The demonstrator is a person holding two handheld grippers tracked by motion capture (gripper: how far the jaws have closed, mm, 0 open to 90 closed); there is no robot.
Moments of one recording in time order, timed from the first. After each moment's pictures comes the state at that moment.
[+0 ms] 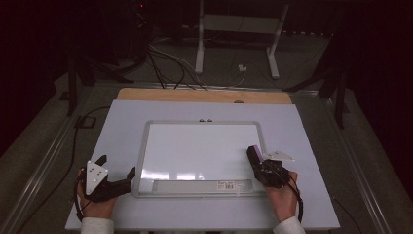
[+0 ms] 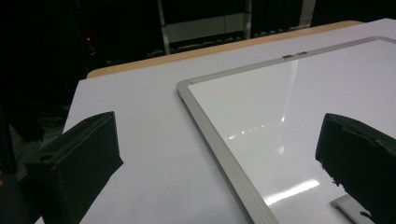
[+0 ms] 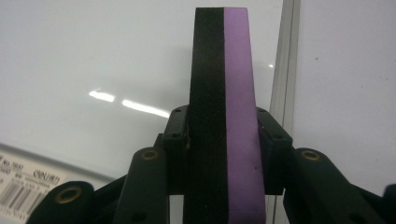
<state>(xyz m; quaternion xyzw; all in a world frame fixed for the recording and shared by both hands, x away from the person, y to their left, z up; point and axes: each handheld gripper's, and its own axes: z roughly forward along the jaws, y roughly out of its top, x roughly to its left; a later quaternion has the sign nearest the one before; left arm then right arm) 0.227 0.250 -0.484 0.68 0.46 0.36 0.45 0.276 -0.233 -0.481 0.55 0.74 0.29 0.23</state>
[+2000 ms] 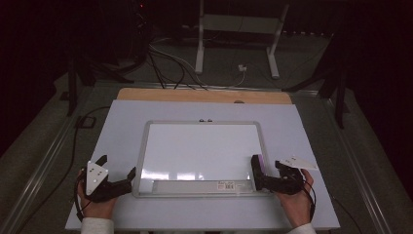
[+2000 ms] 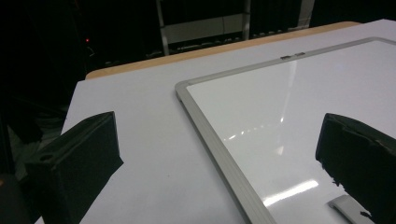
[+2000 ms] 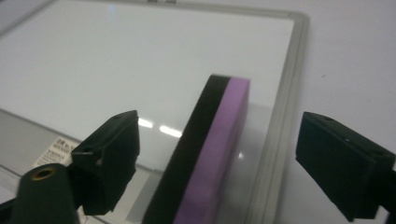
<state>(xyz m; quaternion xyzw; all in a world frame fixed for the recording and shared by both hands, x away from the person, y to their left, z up) 0.226 0.249 -0.483 0.68 0.45 0.36 0.45 0.256 -0.273 -0.472 0.52 0.73 0.40 0.20</state>
